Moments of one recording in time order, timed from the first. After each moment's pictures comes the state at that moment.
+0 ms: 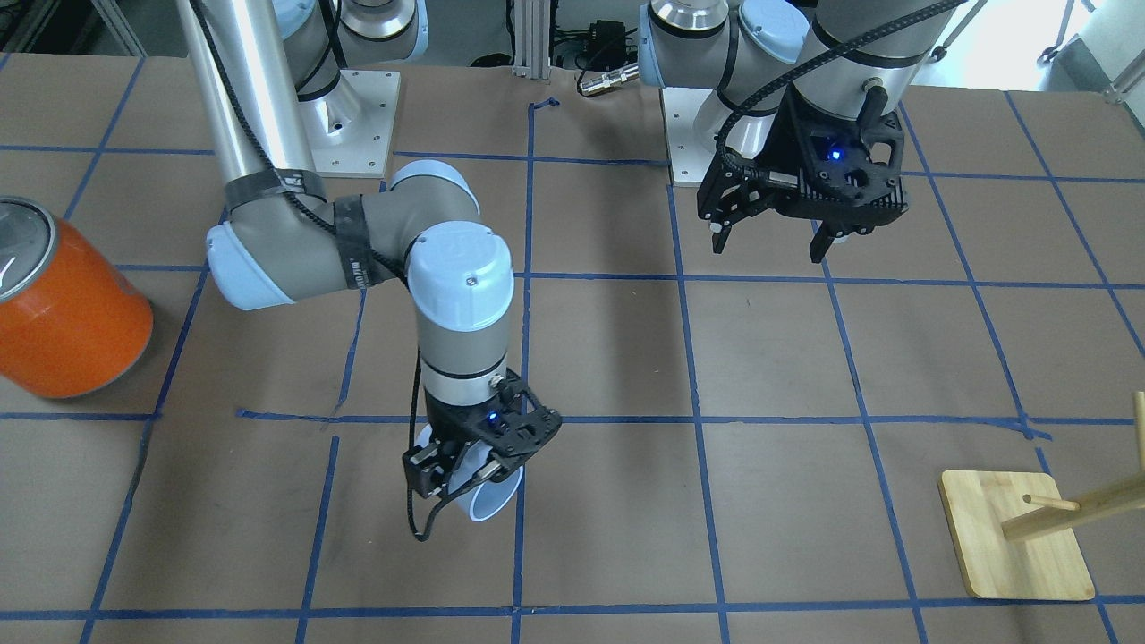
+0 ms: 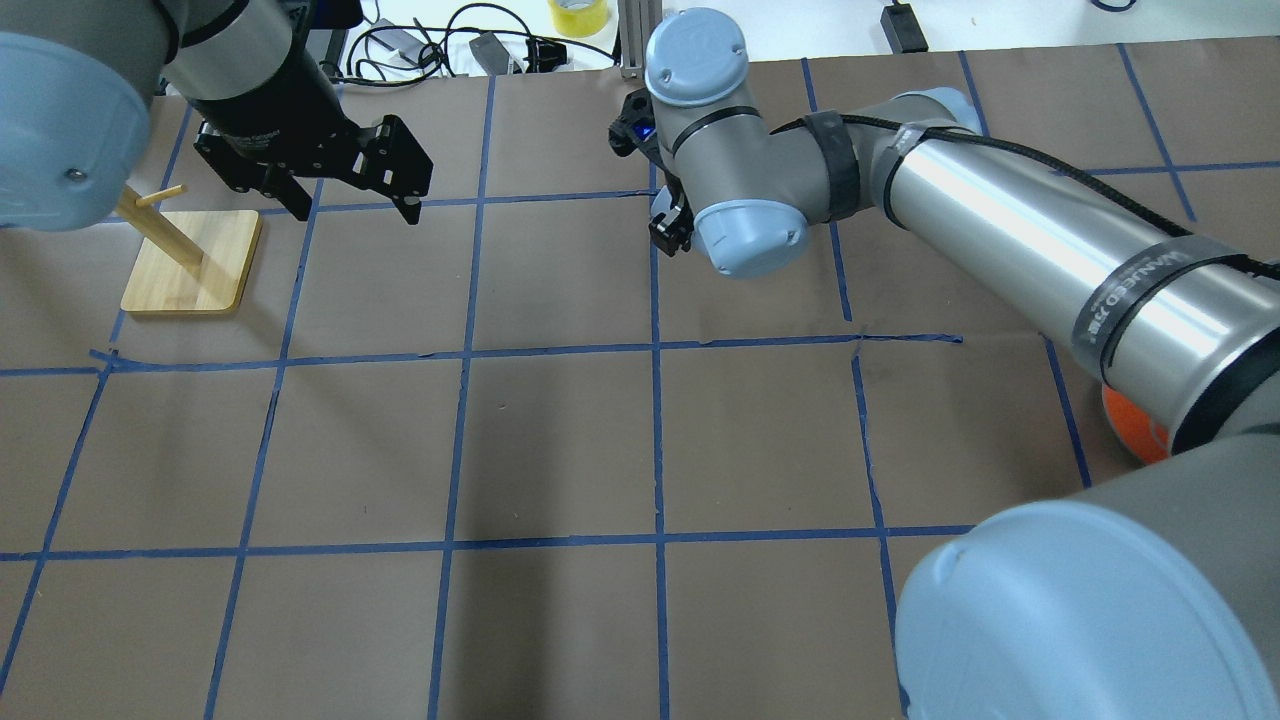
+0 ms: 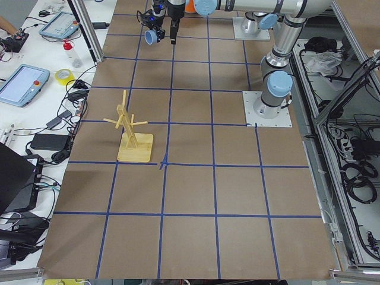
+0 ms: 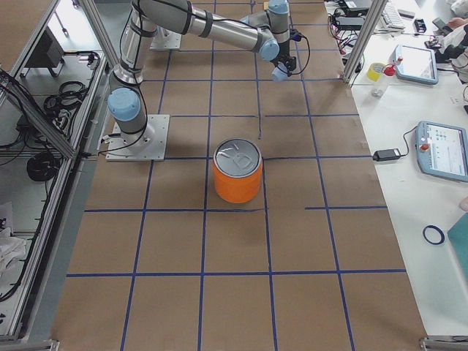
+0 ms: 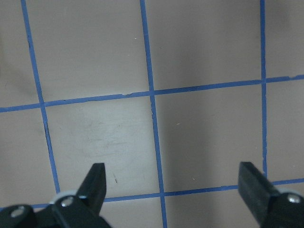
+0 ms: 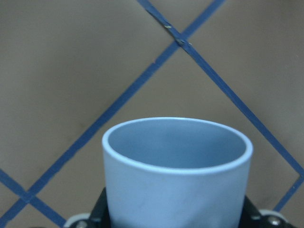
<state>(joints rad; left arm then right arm) -1.60 -1.59 -1.54 -1.50 1.57 0.06 1.91 -1.03 1.50 -2.26 -1.70 -0.55</state>
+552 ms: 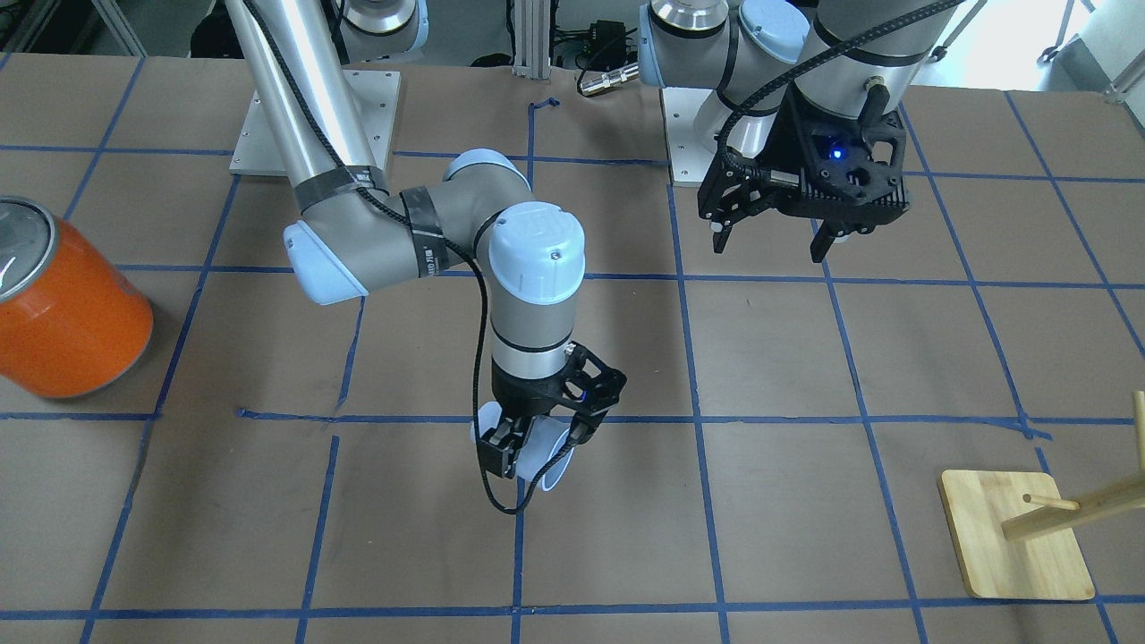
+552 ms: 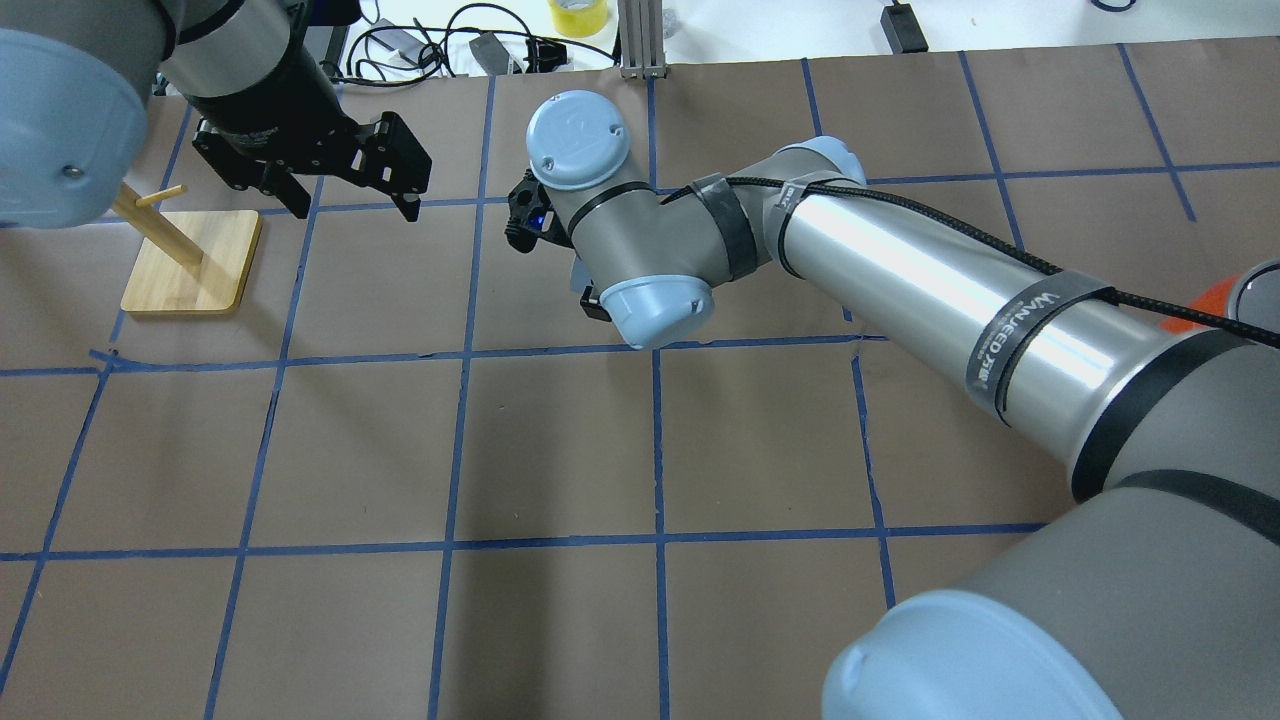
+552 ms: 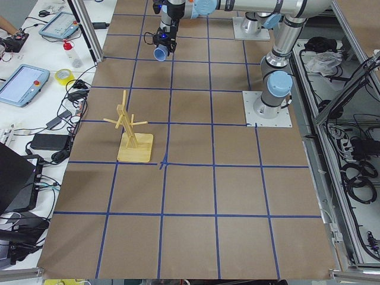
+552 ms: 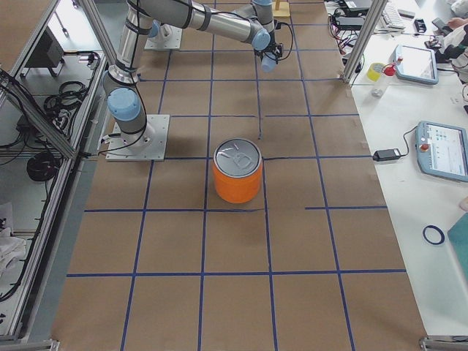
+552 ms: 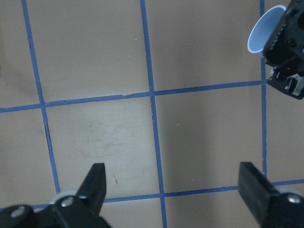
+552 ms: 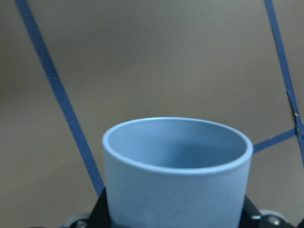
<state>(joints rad) -1.60 -1.59 -1.54 -1.50 1.57 0.05 2.05 -0.99 1.50 -2.27 -1.70 -0.89</state>
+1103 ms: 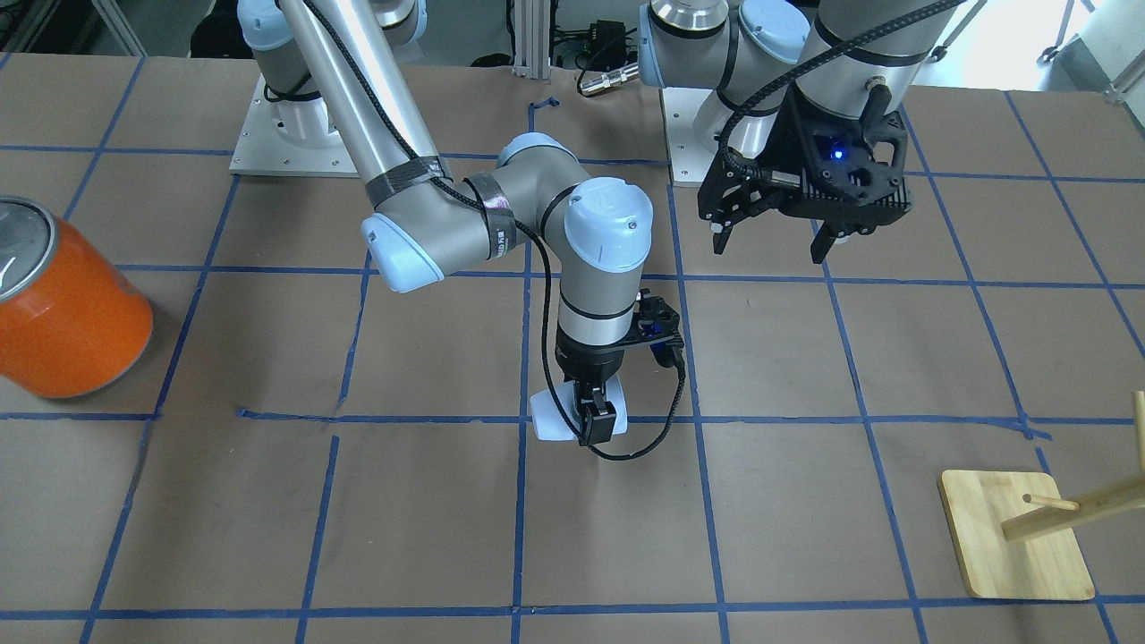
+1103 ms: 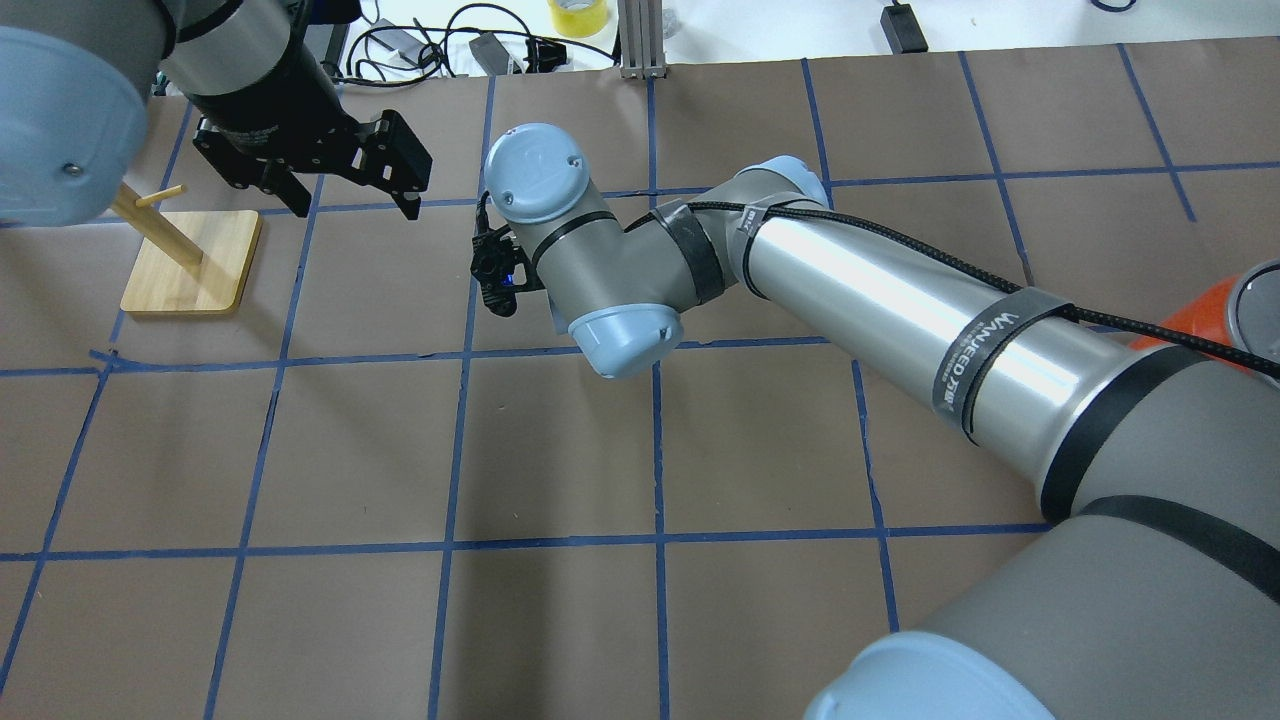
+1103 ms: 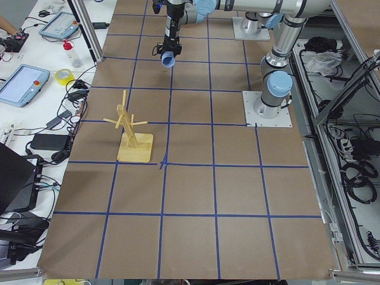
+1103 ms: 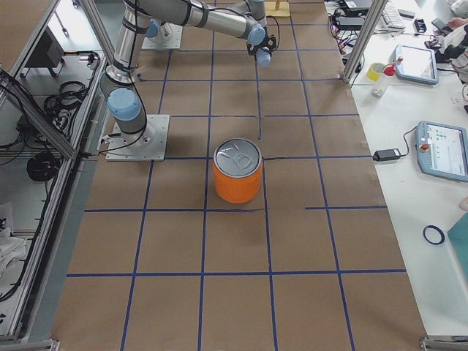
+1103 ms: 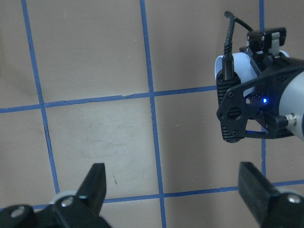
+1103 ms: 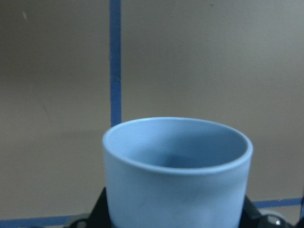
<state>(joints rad) -1.60 -1.59 -1.53 -1.50 1.56 0.05 2.09 -0.98 1.51 -2.27 -1.70 -1.31</state>
